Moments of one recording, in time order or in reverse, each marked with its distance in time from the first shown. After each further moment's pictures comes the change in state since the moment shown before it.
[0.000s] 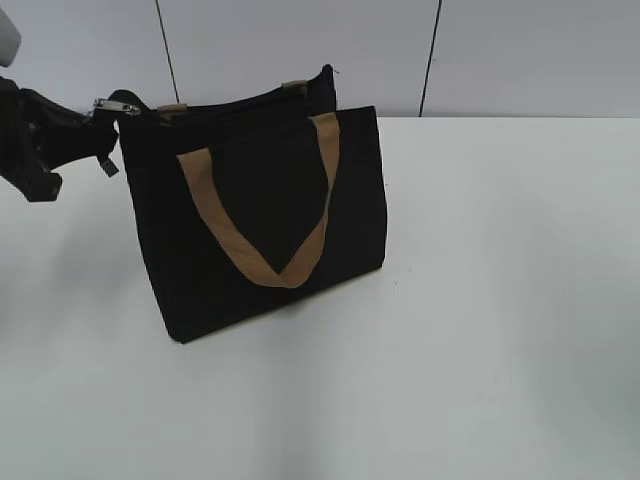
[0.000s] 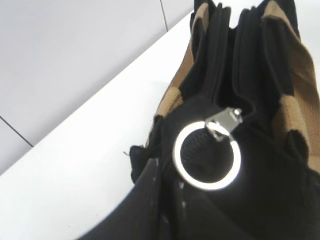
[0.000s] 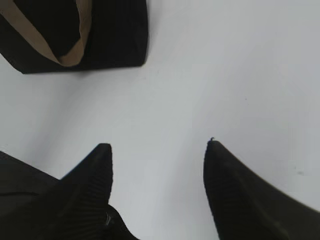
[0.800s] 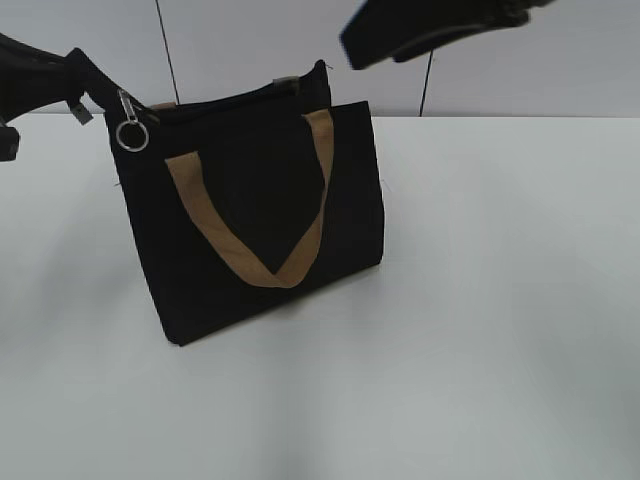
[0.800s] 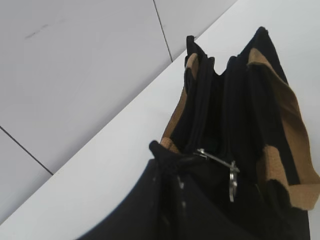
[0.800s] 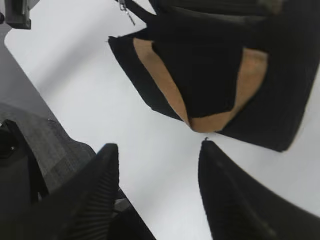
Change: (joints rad) left arm 0.000 -0.238 0.001 0.078 -0.008 -0.098; right arm 0.342 0.656 -0.488 0.280 -0.011 -0.110
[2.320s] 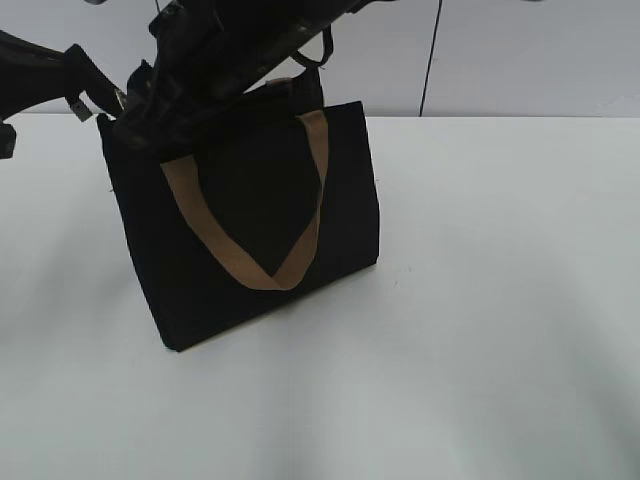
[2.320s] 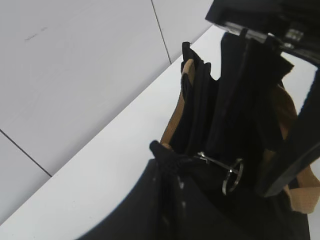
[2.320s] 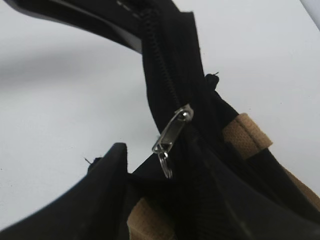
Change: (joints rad) left arm 0.000 -0.016 0.000 0.004 0.016 -0.011; right arm 0.299 0.569 -0.350 0.004 -0.328 -0.464
